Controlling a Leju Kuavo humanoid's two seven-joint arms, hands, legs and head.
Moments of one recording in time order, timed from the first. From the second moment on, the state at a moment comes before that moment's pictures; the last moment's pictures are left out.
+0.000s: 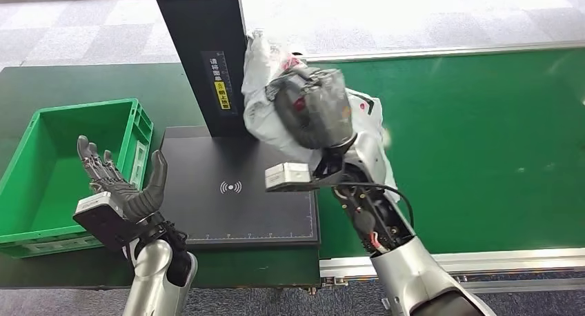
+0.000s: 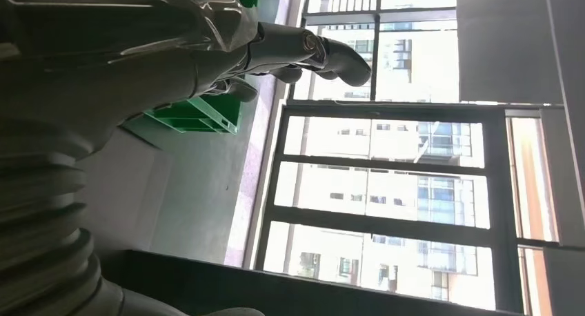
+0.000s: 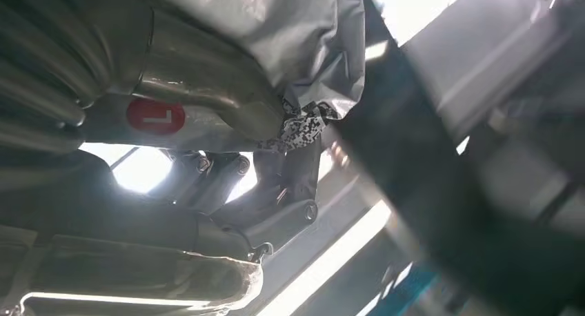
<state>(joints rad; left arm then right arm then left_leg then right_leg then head) -0.21 -0.29 -0.07 -1.40 0.02 0.65 -0.70 -0.75 0.21 0.56 -0.92 0.70 -0.51 -0.69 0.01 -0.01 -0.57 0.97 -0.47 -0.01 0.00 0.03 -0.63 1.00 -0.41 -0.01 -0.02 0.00</state>
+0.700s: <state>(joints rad) -0.26 -0.29 0.01 -1.37 0.13 0.62 -0.70 -0.84 0.32 1.14 -0.35 0.91 0.42 -0.39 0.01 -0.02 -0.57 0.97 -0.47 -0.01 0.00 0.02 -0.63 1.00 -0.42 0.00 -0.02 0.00</state>
